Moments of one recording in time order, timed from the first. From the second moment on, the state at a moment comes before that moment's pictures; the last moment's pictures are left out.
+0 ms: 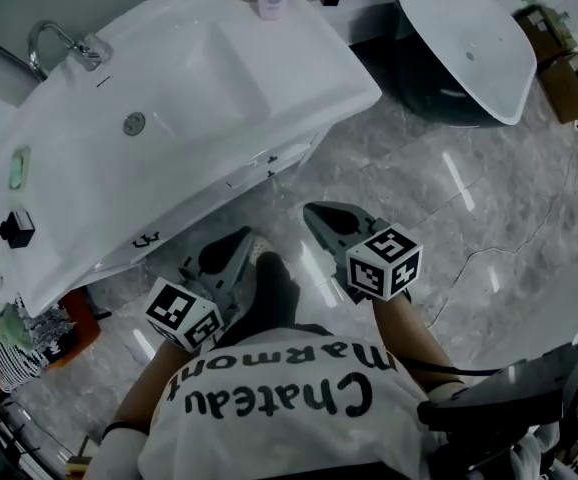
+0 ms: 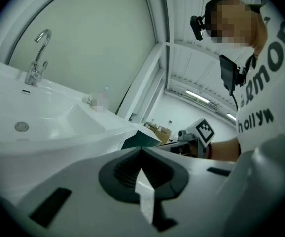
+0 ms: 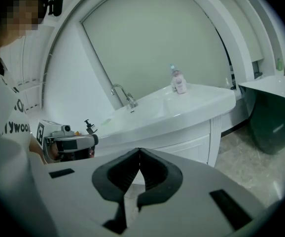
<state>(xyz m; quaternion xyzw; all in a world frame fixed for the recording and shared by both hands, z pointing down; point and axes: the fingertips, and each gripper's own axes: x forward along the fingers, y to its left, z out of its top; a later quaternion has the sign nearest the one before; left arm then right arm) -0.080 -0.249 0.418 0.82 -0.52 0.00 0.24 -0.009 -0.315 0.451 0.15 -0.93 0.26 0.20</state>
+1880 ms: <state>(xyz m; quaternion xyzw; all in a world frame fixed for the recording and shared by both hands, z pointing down) -0.148 -0.275 0.580 0.80 -0.55 0.06 0.23 -0.102 -0.420 0.716 0.20 -0.91 0.23 0.29</state>
